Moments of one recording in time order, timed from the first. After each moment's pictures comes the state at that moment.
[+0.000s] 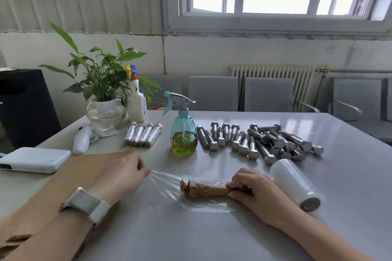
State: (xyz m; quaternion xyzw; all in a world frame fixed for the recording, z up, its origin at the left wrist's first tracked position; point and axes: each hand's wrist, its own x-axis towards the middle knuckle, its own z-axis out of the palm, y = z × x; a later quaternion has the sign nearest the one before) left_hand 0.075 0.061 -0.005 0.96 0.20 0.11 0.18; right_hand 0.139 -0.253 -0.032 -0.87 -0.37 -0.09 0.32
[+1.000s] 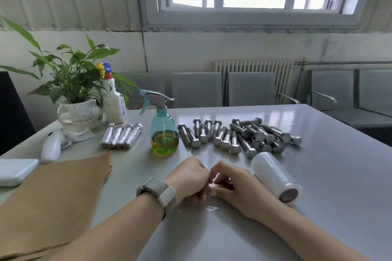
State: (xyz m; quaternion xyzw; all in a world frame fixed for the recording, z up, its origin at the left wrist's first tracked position) left_hand 0.132 -0.093 -0.007 0.86 0.10 -0.11 0.49; right_hand 0.141 -0.255 -0.031 -0.87 -0.35 -0.05 0.35
